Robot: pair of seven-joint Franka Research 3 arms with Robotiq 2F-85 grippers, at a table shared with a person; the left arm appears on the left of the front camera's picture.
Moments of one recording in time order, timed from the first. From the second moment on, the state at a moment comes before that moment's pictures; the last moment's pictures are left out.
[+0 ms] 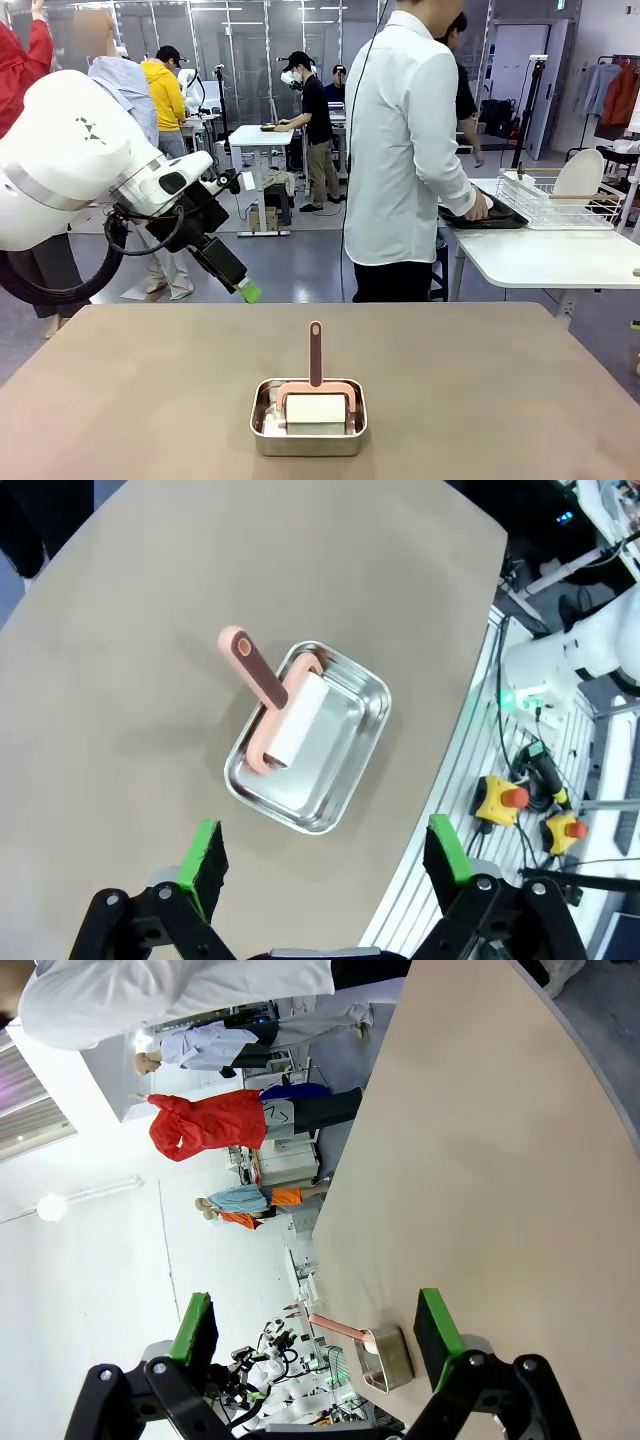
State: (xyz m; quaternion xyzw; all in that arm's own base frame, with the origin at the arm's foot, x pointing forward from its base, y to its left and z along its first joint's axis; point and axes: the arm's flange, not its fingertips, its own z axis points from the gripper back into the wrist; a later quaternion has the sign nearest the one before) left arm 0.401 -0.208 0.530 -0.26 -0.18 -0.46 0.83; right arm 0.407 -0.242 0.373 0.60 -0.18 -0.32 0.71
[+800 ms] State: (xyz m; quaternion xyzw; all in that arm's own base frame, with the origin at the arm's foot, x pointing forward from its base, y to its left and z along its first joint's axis) left arm 0.424 -0.226 0.543 -0.22 -0.14 -0.52 0.81; right arm 0.407 -0.242 0.373 0.60 -0.18 -0.32 0.71
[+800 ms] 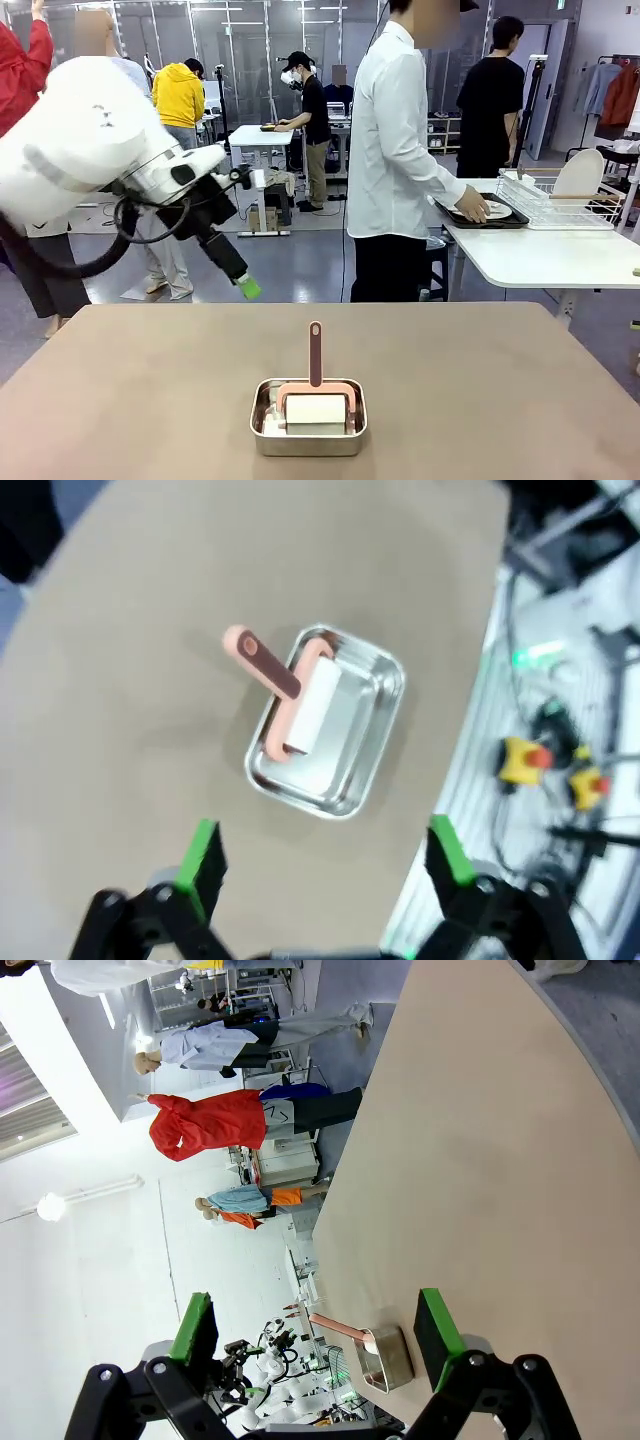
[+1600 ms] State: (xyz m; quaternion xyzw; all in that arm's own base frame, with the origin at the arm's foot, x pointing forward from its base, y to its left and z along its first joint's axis) left arm 0.531 -0.378 0.507 -0.12 0.05 -0.73 0.67; right arm 0.407 -0.242 0.373 0.60 -0.18 -0.32 0.71
